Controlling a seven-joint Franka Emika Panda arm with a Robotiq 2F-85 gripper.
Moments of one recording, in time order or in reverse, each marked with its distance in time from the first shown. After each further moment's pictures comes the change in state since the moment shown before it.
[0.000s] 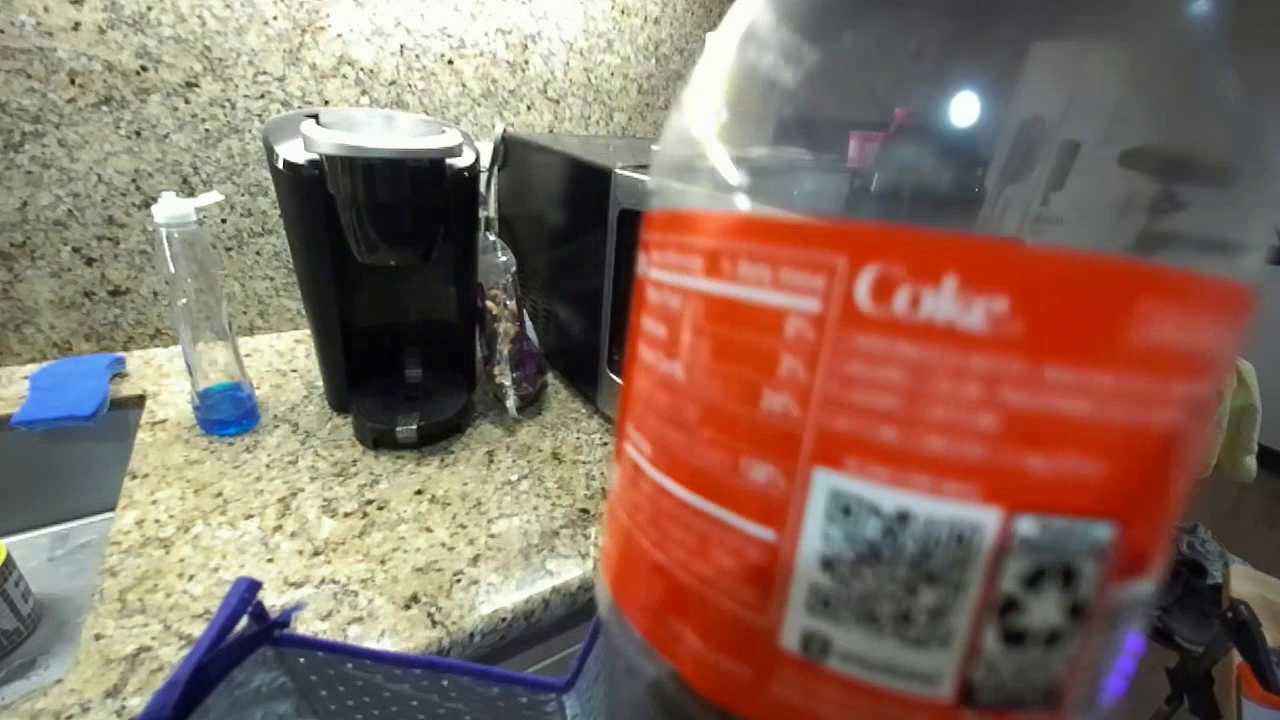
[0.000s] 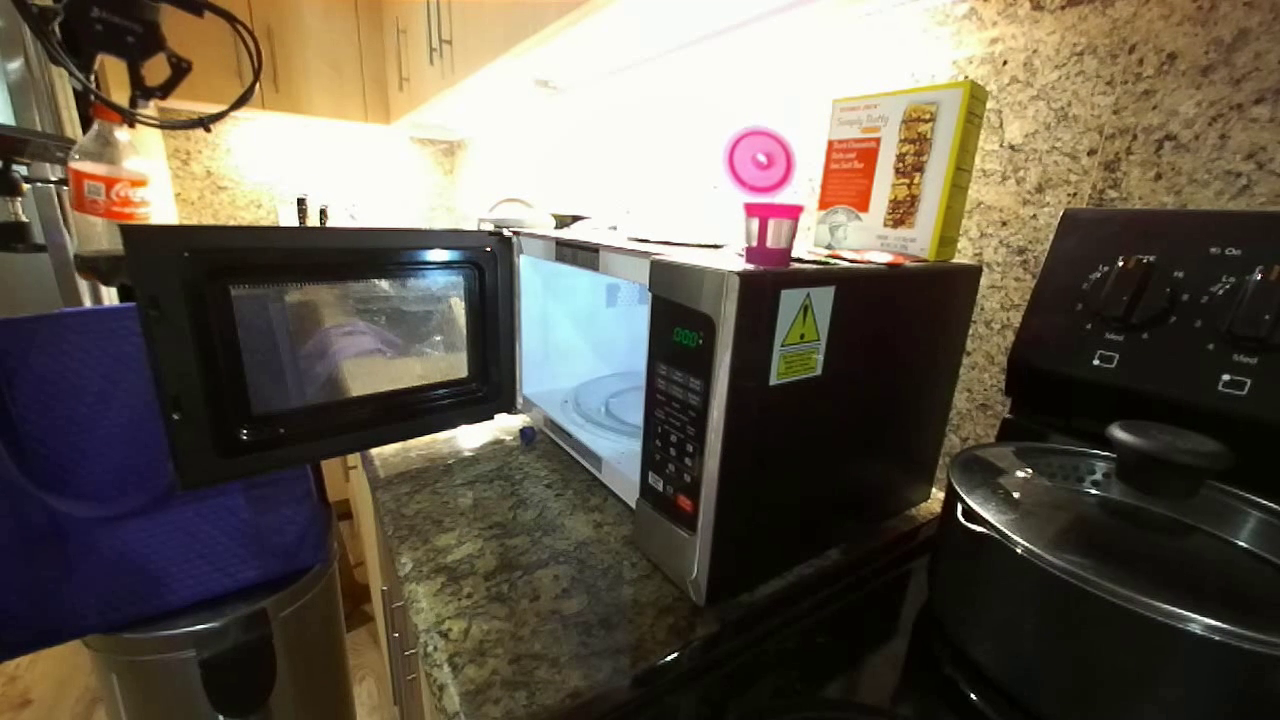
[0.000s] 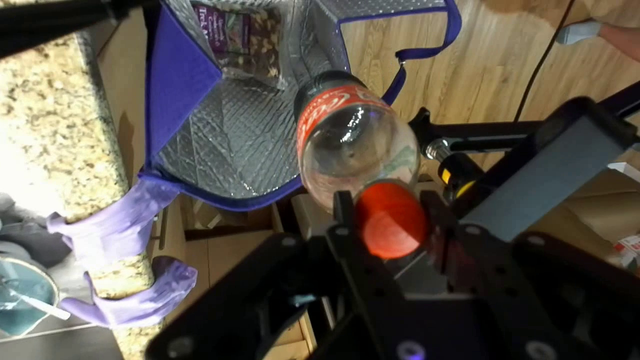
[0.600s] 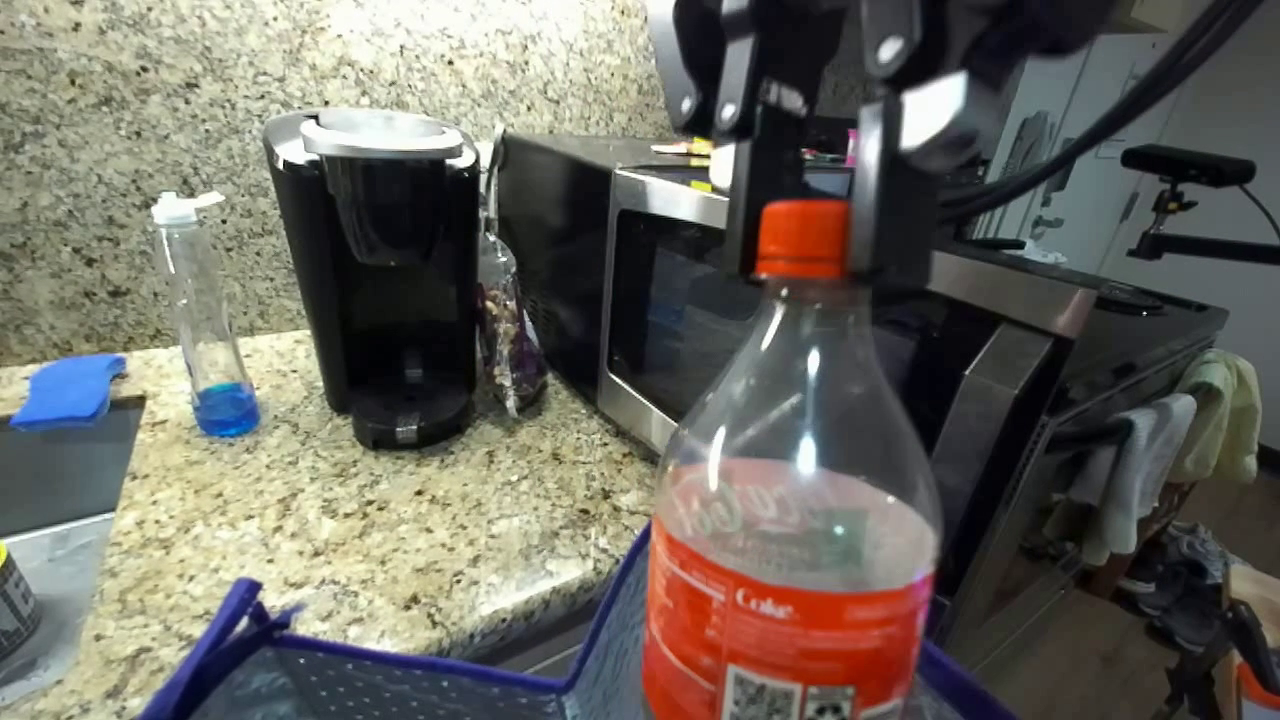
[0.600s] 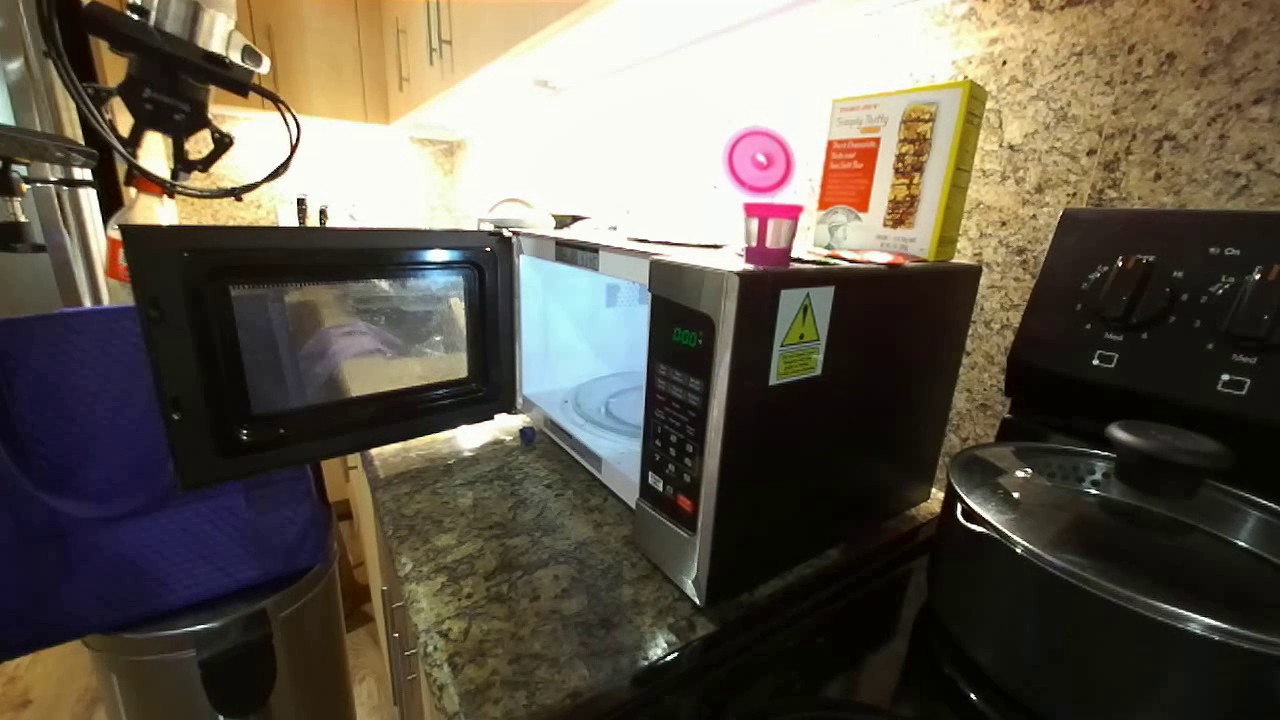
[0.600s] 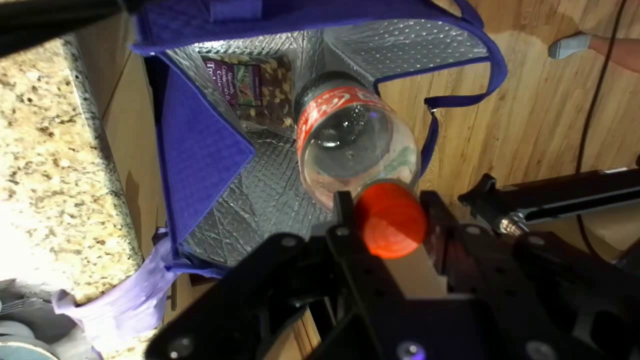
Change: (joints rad) arm -0.021 0.021 -0.041 -0.151 0.000 0.073 -0.055
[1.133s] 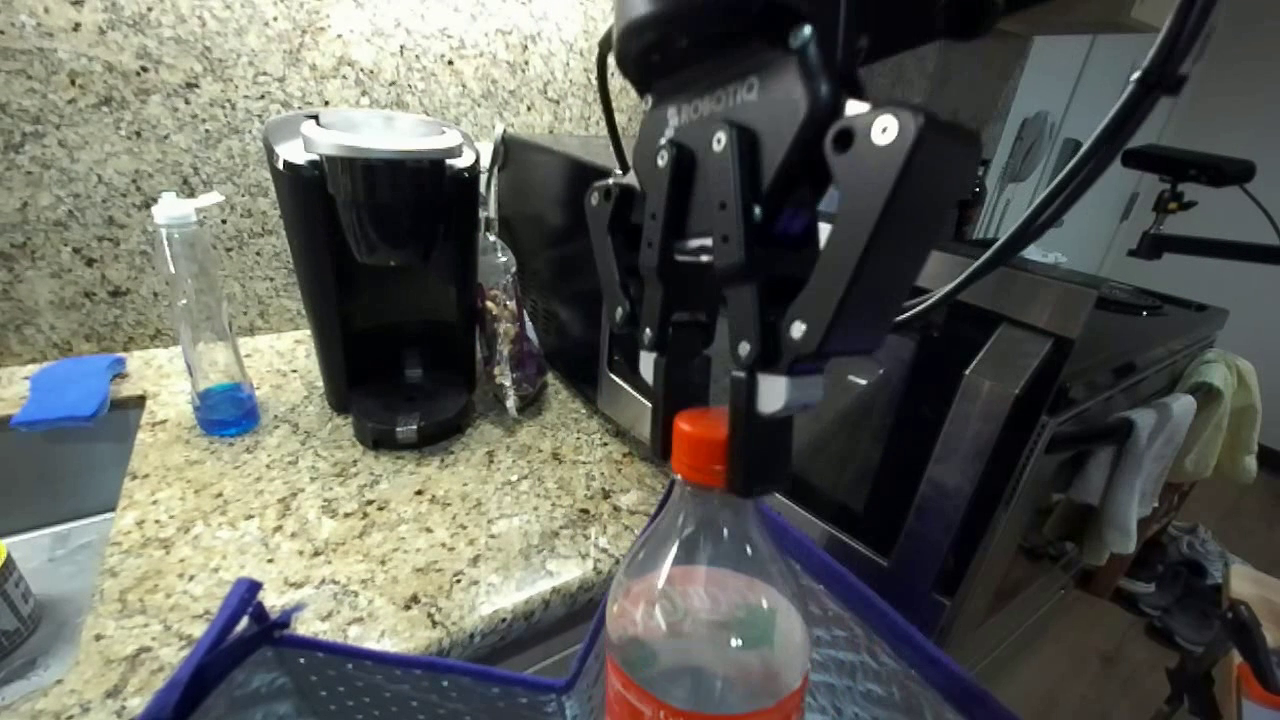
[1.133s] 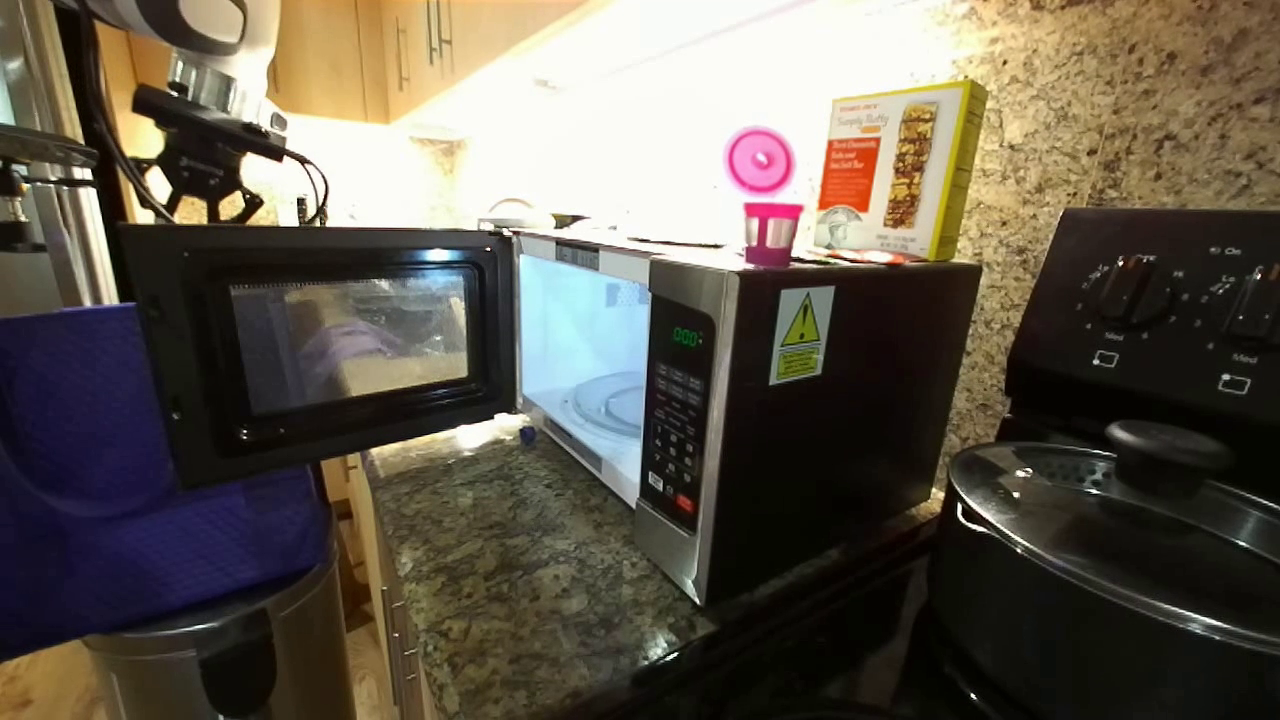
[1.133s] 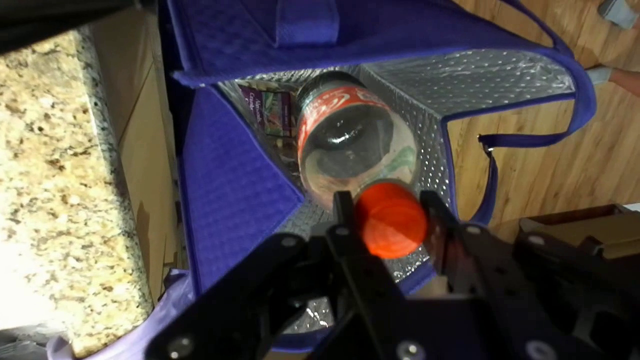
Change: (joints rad) arm 0.005 0.091 0.005 -0.050 -0.078 0.092 -0.043
